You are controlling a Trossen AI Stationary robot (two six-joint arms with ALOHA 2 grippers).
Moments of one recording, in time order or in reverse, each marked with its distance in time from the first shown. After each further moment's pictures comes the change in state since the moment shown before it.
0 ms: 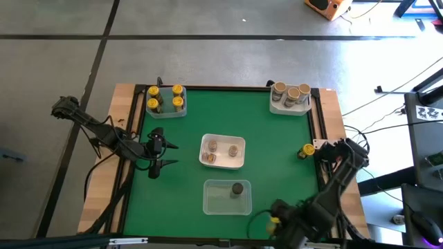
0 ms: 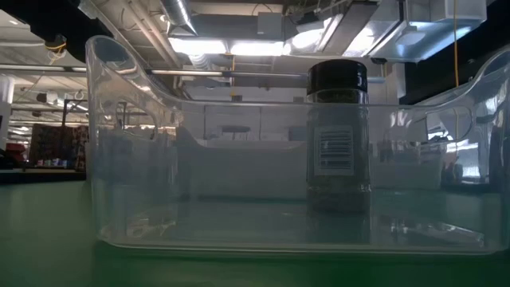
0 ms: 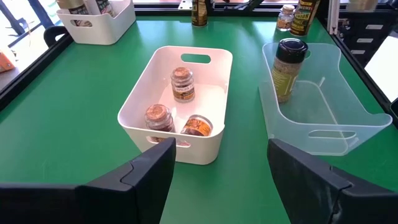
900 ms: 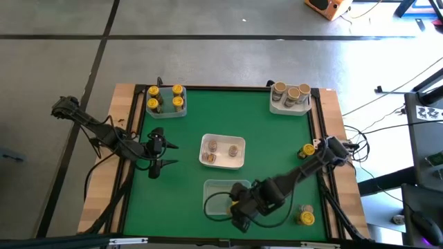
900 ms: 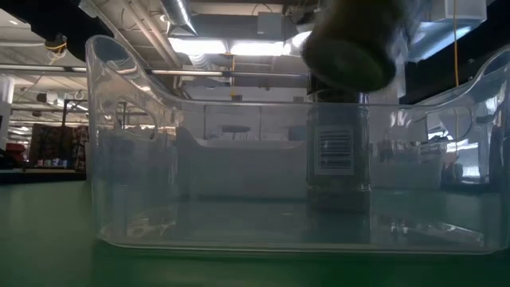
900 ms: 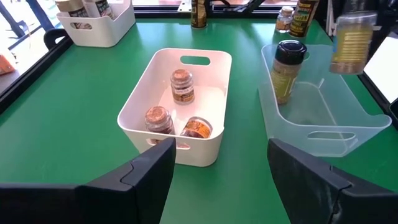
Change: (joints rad) left arm 0.000 0.000 0.000 0.008 0.000 0.010; right arm -0.292 0.123 0.000 0.223 0.095 -0.542
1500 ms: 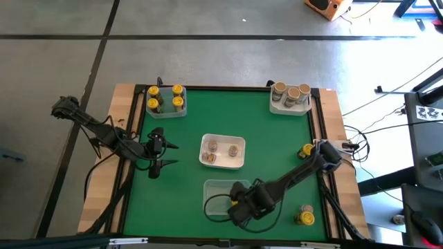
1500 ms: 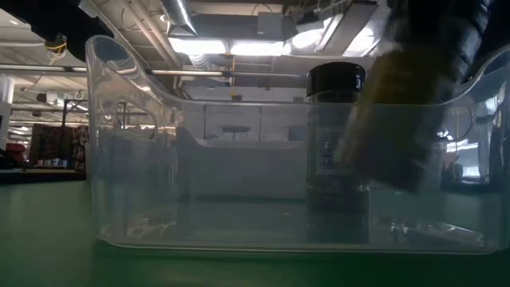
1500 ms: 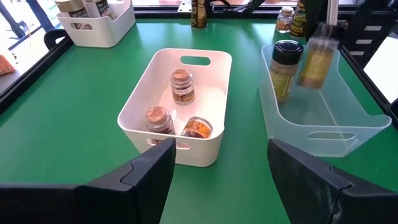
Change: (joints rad) left arm 0.000 0.000 0.000 -0.001 0.000 0.000; right arm 0.001 0.083 -0.008 -0.096 0.059 0.016
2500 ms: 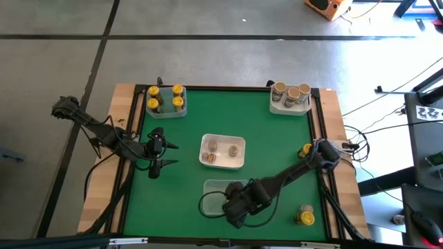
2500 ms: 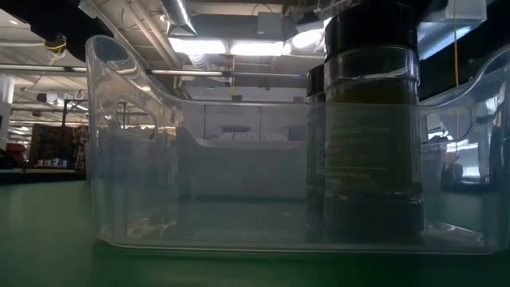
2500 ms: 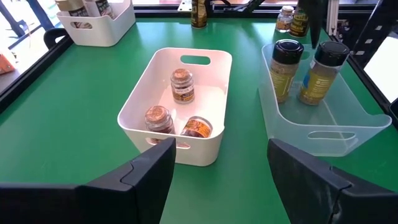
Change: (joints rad) left arm 0.000 0.000 0.000 -0.001 0.000 -0.003; right arm -0.035 0.009 0.000 0.098 -0.069 -0.039
